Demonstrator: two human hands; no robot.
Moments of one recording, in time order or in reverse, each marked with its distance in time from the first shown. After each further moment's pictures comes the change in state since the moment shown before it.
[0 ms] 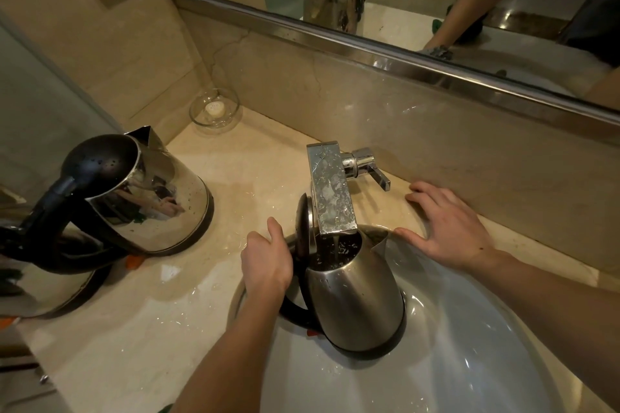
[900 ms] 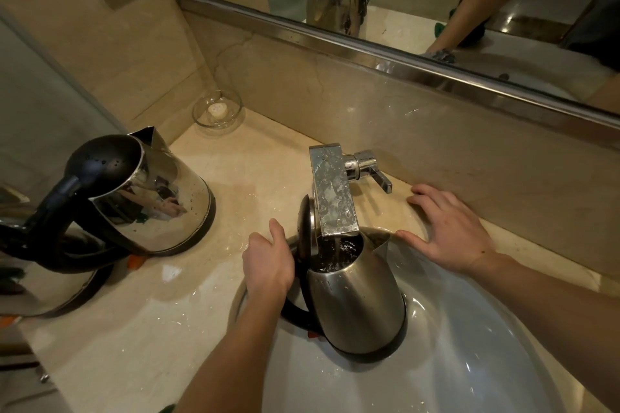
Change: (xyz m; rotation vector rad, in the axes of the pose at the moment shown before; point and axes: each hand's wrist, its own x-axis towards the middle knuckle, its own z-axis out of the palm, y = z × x) left_hand -0.001 0.000 0.001 0.006 0.008 -0.002; right_hand 0.000 0.000 0.000 0.012 0.004 -0.009
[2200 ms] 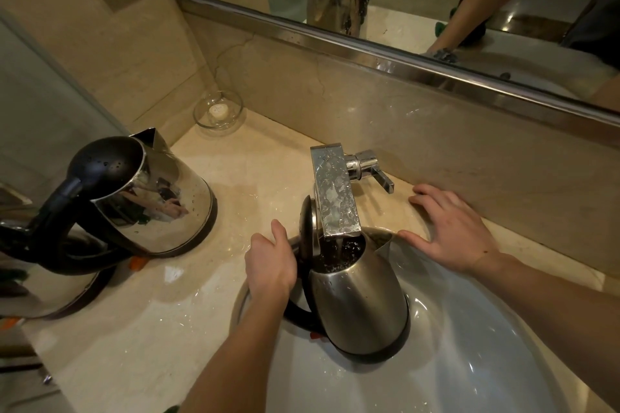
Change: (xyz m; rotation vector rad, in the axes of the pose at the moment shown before) left_hand -0.004 0.003 -0.003 -0.020 -0.005 -0.001; right_hand 0.000 0.000 -0.001 -0.002 -0.006 0.002
